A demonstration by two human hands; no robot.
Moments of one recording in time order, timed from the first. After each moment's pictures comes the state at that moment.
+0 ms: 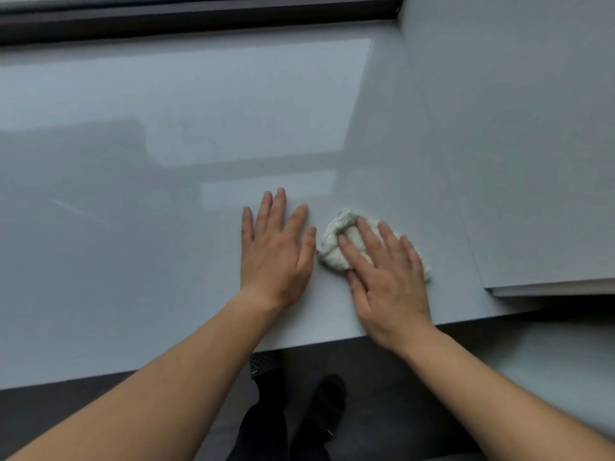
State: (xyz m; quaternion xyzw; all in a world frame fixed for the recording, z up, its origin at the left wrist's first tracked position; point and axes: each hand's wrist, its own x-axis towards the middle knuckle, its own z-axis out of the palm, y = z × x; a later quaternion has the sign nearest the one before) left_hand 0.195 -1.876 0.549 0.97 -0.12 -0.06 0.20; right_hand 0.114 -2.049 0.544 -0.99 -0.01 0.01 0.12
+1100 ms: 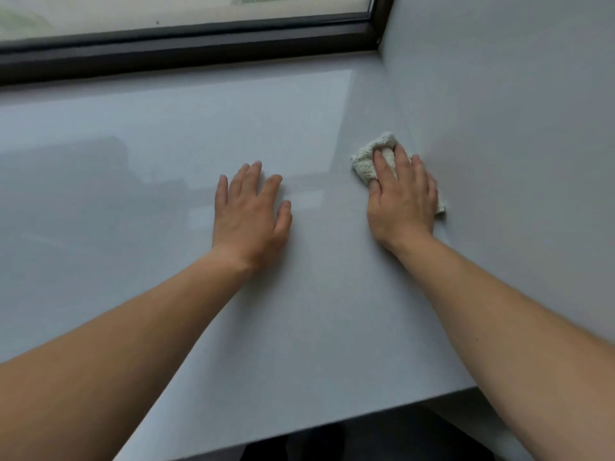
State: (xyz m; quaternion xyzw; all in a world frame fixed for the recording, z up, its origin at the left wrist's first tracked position) left_hand 0.316 -1.873 0.552 0.98 -0.16 -0.05 0.14; right_hand 0.287 -2.104 0.534 -0.98 0.20 0.01 0.09
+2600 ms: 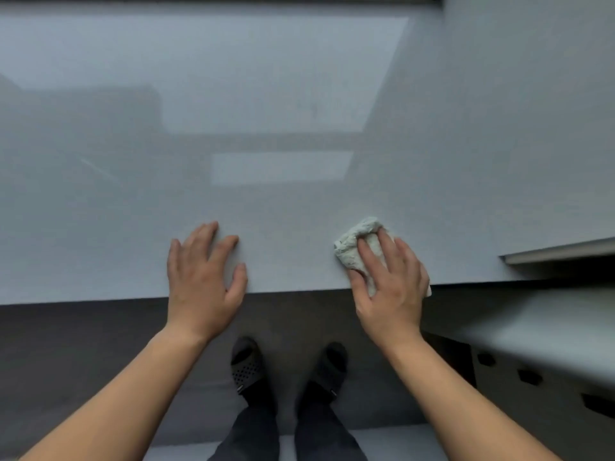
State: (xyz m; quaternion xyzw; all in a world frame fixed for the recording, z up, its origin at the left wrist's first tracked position) left_hand 0.082 -1.702 0.551 0.98 -0.06 -0.05 0.16; right_hand 0.033 -1.975 0.537 -0.98 0.08 -0.06 0.18
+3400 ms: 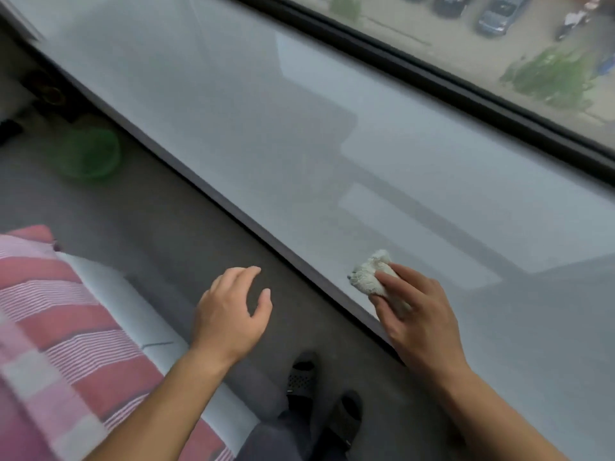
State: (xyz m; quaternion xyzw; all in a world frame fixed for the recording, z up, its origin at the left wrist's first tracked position) left_hand -0.055 -1.473 0.678 0.93 0.30 0.02 0.22; right_hand 0.096 -1.717 0.677 -0.90 -0.28 0.04 0.34
